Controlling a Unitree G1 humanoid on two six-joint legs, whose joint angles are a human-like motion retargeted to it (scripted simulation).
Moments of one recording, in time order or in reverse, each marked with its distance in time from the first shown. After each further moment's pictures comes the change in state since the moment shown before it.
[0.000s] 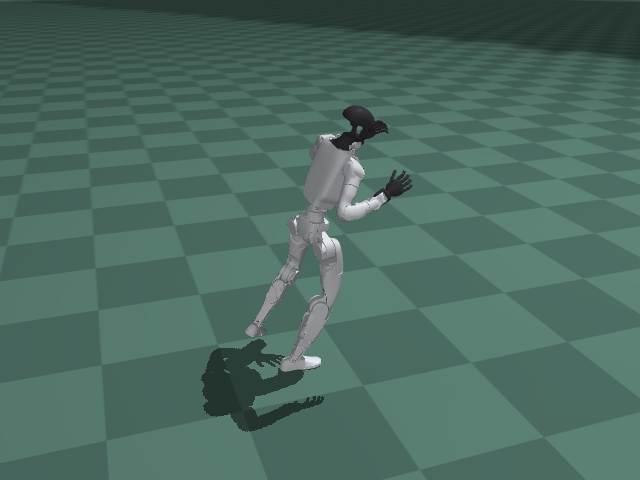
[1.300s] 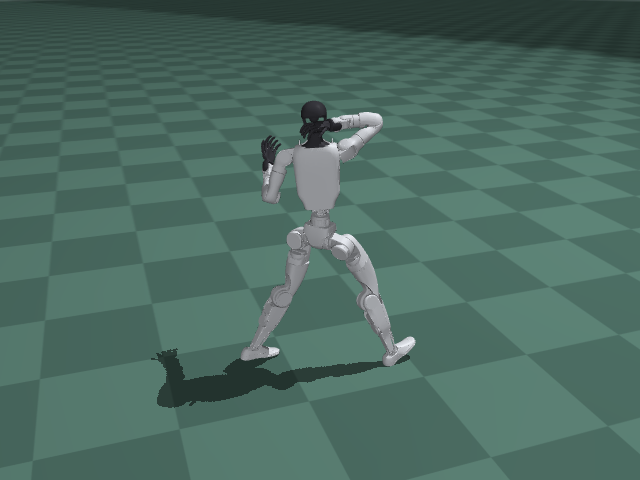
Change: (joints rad) left arm 0.581 -0.426 0.284 -0.053 -0.704 0.040 -0.494; right arm -2.333 -0.671 1.181 -0.216 0.722 -0.264 0.137; waist 0.571 -0.169 -0.157; left_leg 0.271 -0.213 -1.063 -0.667 -0.097 -0.168; right_leg -0.198 -0.318 -0.093 -0.327 0.324 0.121
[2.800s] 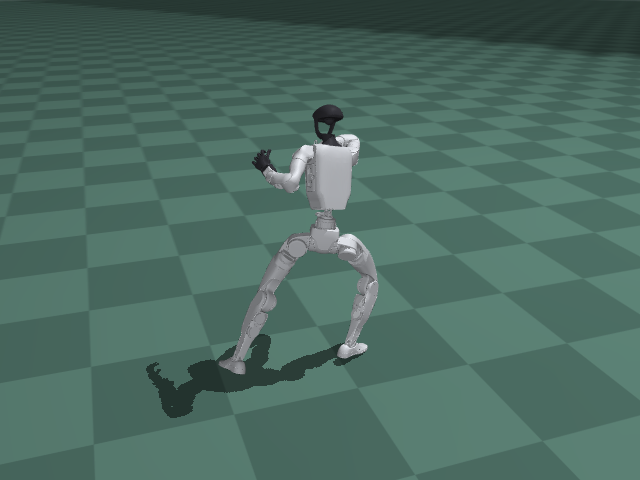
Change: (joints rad) left arm 0.279 0.257 0.003 -0.085 0.907 -0.150 0.433; right arm 0.118 0.213 0.406 -0.006 -0.666 0.132 0.038; waist 0.103 0.121 0.166; left_leg -0.243 0.435 0.901 0.028 0.531 -0.084; right_leg -0.396 -0.157 -0.060 1.152 -0.284 -0.143
